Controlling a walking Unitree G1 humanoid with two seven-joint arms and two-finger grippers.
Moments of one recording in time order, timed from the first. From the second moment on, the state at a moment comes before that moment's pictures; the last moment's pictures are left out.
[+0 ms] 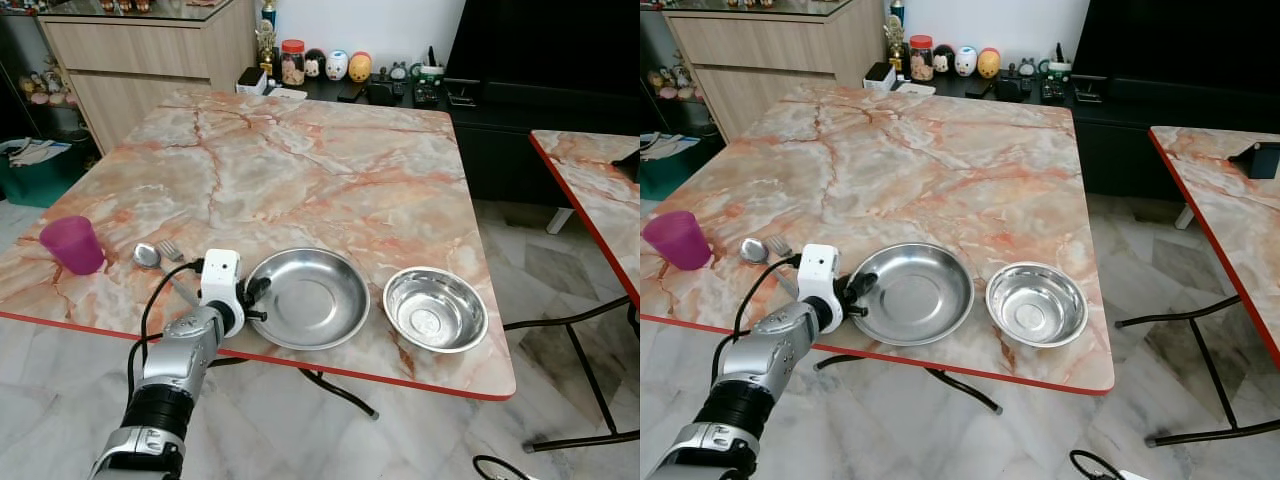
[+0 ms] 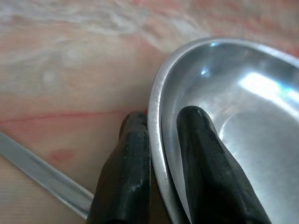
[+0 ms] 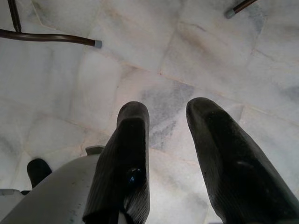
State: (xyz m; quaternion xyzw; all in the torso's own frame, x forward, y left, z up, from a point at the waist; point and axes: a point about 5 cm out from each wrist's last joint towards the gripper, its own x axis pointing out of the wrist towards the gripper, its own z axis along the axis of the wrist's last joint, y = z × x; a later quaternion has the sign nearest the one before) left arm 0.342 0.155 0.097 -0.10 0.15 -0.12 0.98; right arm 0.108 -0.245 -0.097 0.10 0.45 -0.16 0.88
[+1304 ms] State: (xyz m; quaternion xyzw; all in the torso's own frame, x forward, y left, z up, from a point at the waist) left arm 0.333 0.172 0.176 -0.23 -0.11 -0.05 0.97; right arm 0.108 -0.249 -0.095 0.09 0.45 -0.16 0.88
